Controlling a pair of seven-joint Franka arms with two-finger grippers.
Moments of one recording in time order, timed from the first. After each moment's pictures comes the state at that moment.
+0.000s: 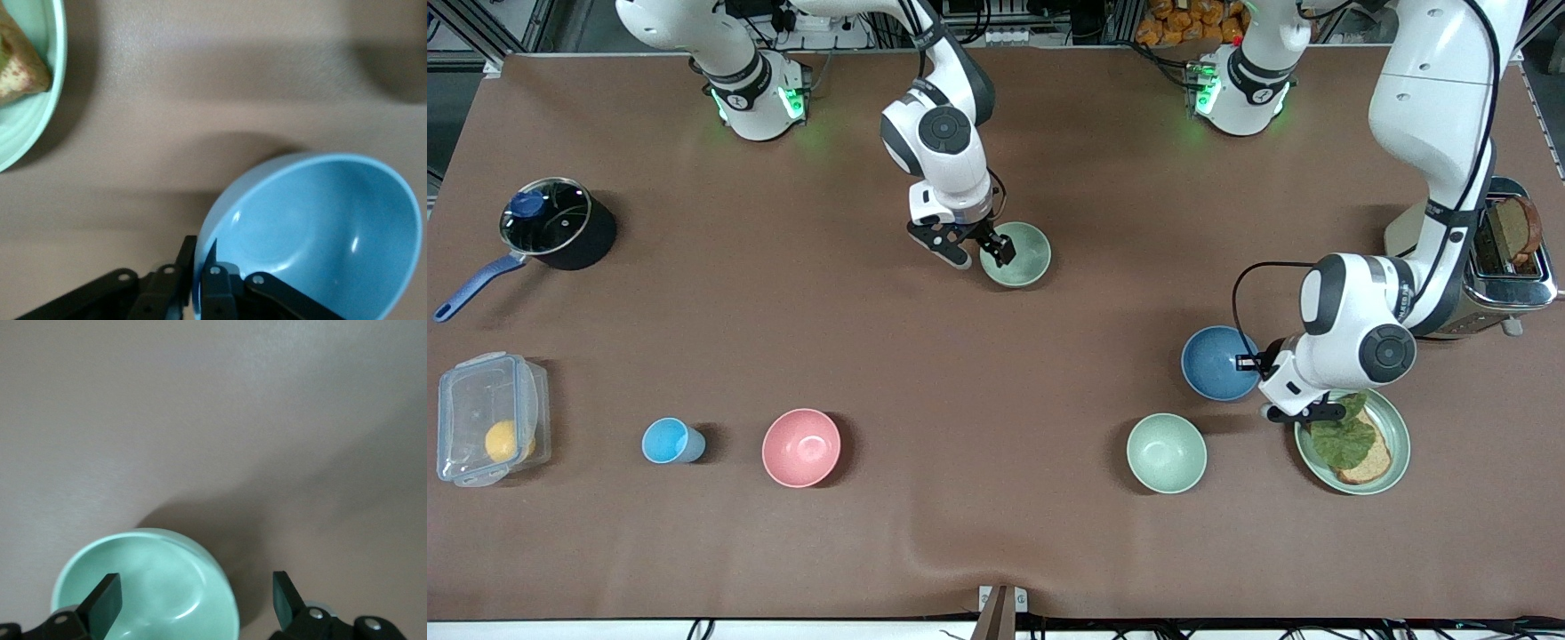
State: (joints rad) left arm -0.02 0.58 -0.10 -1.78 -0.03 2.16 -0.14; right arm 1.17 0.44 -0.29 -1.99 0.28 2.49 1.36
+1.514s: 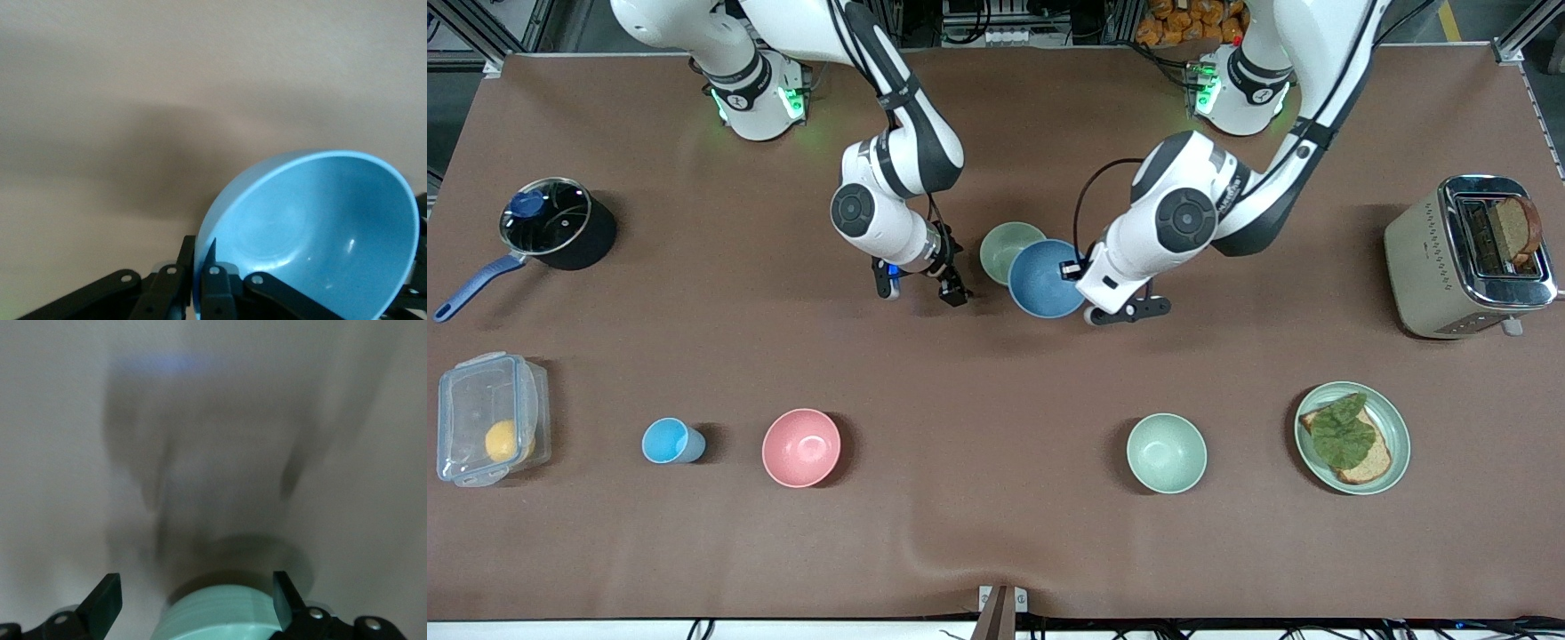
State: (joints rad) left arm -0.13 0.40 -0.54 -1.90 -0.13 2.18 -0.74; right arm 1.04 0.50 -0.31 -2.03 0.96 2.46 1.39
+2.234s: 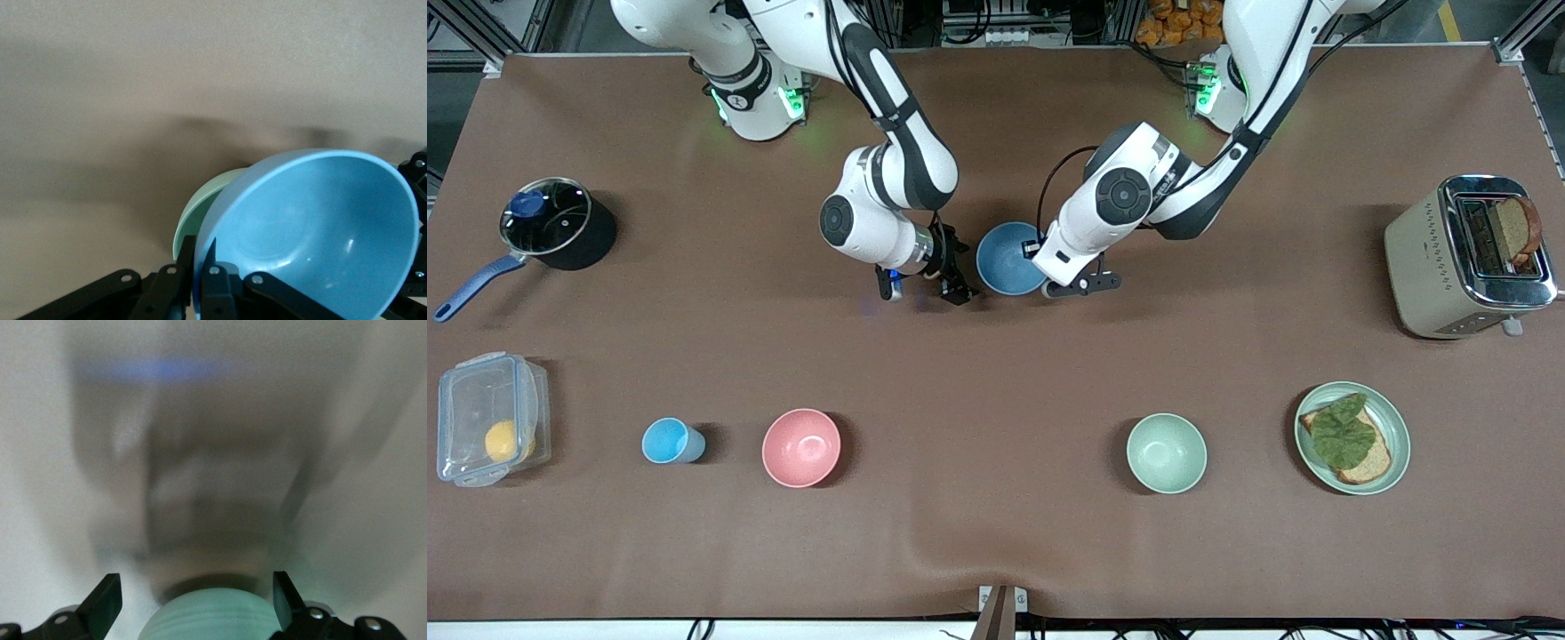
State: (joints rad) left arm -0.23 0.44 -0.54 -2.01 -0.14 2.36 -0.81; right arm 1.04 0.53 -0.31 -2.06 1.20 2.47 1.16
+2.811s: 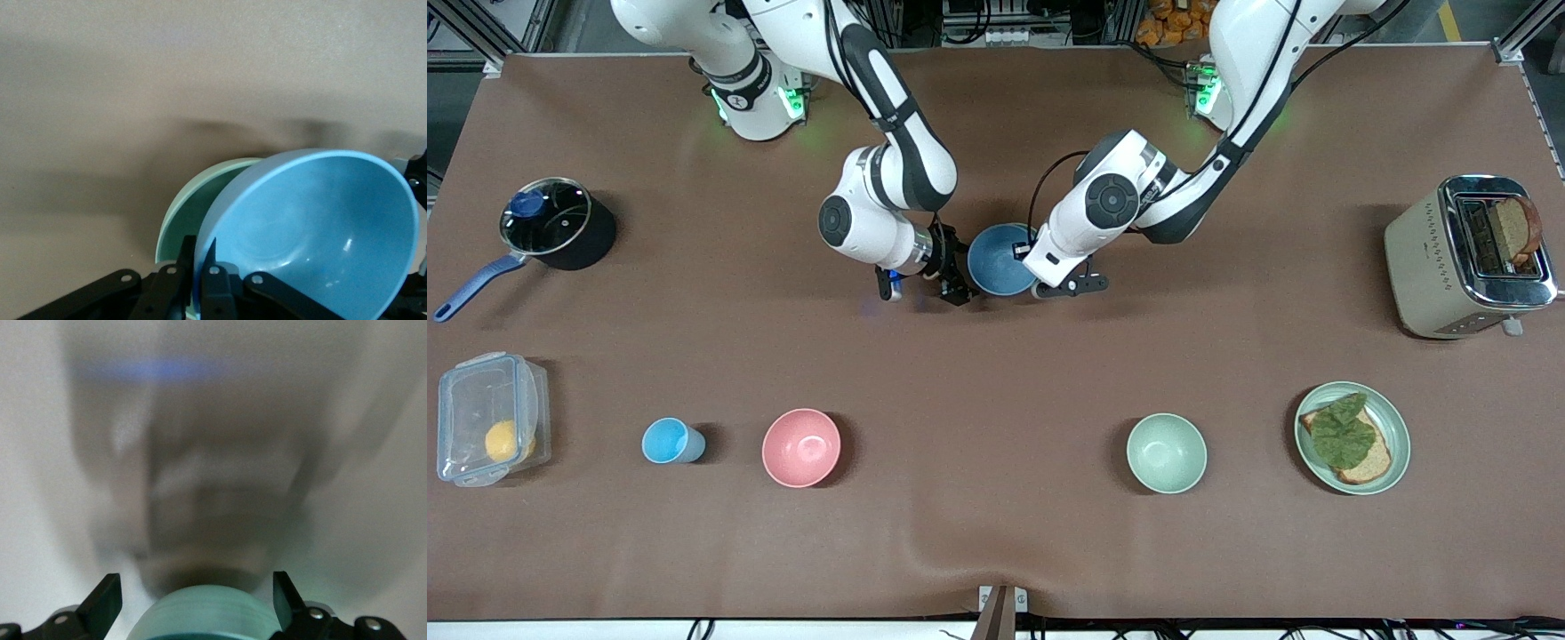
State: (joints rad) left arm -0.26 0.50 -0.54 -2.01 -0.14 2.42 -0.81; right arm 1.04 0.53 -0.31 -2.06 1.22 2.47 1.15
